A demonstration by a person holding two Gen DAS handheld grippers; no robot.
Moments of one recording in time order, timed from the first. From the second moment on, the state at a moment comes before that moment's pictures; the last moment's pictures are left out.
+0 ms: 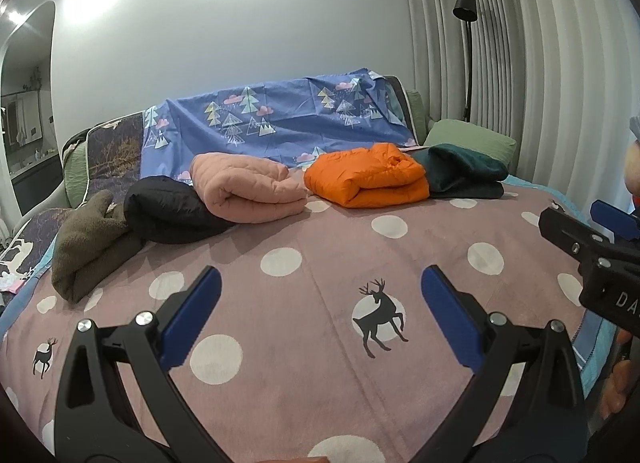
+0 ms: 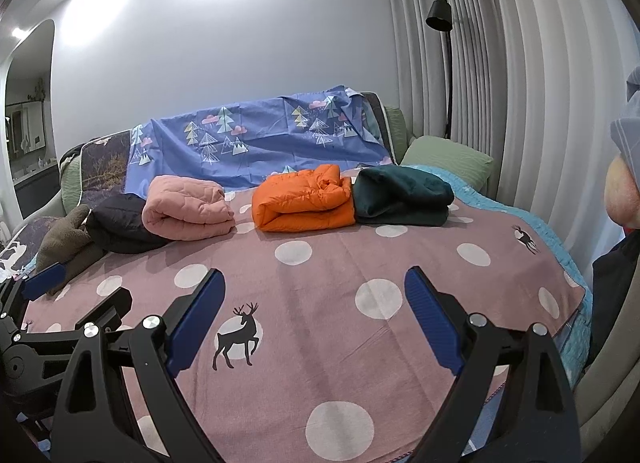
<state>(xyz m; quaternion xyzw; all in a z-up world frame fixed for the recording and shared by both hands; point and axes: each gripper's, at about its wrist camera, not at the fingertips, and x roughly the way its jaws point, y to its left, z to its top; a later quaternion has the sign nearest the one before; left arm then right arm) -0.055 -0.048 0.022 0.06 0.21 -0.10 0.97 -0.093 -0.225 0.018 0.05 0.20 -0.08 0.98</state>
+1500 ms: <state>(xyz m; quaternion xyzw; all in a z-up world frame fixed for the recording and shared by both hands) -0.052 -0.050 0.012 0.08 0.23 -0.11 0.96 -0.091 -0.227 0.014 0.05 0.21 -0.09 0.97</state>
